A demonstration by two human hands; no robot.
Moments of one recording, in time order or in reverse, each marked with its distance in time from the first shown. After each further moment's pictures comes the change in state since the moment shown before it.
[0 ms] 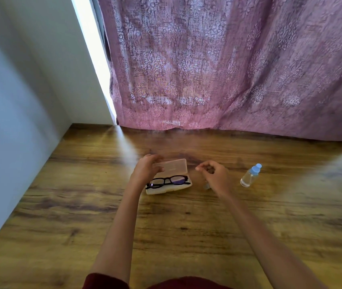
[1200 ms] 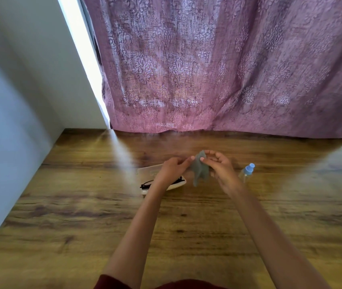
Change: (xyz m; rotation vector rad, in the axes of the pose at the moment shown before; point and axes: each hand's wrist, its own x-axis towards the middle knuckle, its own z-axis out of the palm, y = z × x) left_hand 0.006 0.070 0.045 -0.319 -0.226 -0.086; right_hand 0.011 -0.020 -0.034 0.683 -0.139 0.195
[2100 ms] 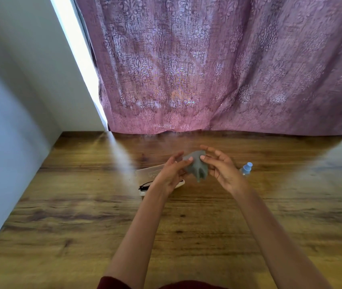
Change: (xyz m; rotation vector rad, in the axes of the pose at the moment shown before) left_hand -0.001 -0.003 0.010 -1.036 -0.109 -0.157; right_hand -0.010 -0.015 -0.005 0.218 -0.170 -0.001
